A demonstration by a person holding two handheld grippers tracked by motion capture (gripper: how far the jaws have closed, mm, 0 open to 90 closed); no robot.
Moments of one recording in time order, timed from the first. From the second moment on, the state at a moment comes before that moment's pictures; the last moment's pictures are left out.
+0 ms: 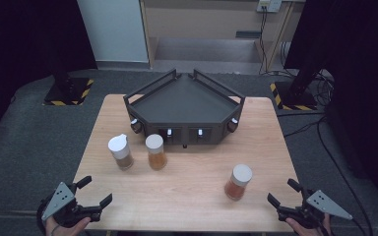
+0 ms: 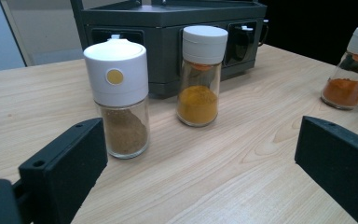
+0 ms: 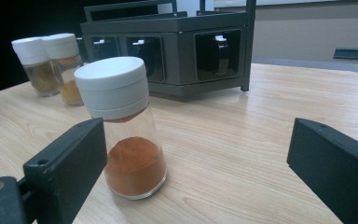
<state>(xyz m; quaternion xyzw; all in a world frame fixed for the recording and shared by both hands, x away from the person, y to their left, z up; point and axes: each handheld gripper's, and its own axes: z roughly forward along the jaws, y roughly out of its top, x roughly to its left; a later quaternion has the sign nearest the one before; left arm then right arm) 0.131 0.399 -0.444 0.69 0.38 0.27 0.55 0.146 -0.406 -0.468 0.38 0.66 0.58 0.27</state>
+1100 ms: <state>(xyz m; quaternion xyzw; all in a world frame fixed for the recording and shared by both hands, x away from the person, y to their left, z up) 0.130 0.400 -0.446 0.69 0.38 0.27 0.56 0.149 -0.406 -0.469 0.37 0.67 0.60 0.26</state>
